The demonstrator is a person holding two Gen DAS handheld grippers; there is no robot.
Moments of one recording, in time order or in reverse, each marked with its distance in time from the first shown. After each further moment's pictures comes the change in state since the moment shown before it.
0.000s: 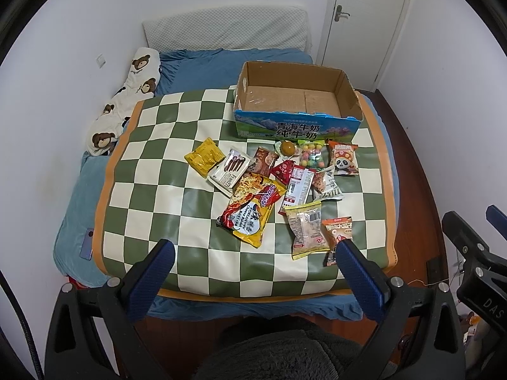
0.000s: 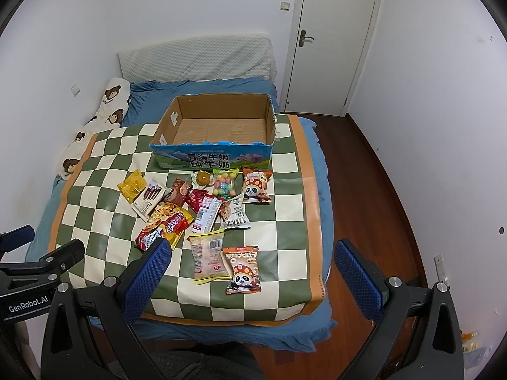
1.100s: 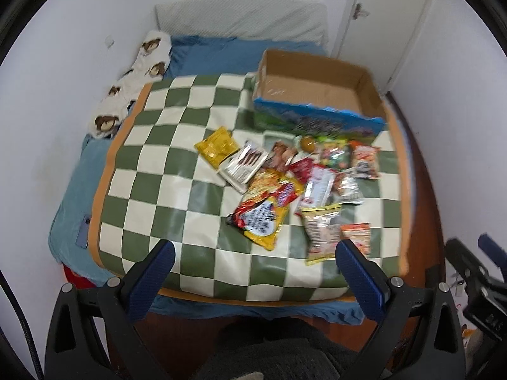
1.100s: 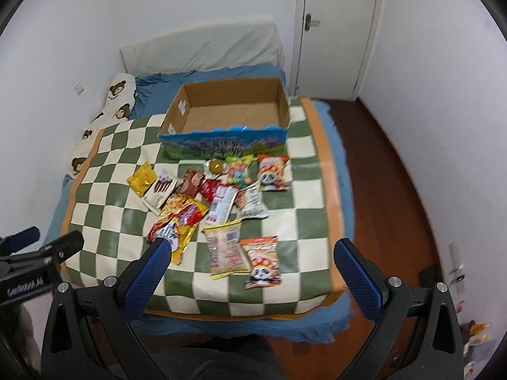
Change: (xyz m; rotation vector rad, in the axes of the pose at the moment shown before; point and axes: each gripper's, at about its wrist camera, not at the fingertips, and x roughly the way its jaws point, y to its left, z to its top) left arm 0.051 0.042 0.023 -0.077 0.062 0.023; right arm 0.030 0.019 -0.006 0.043 0.081 0.087
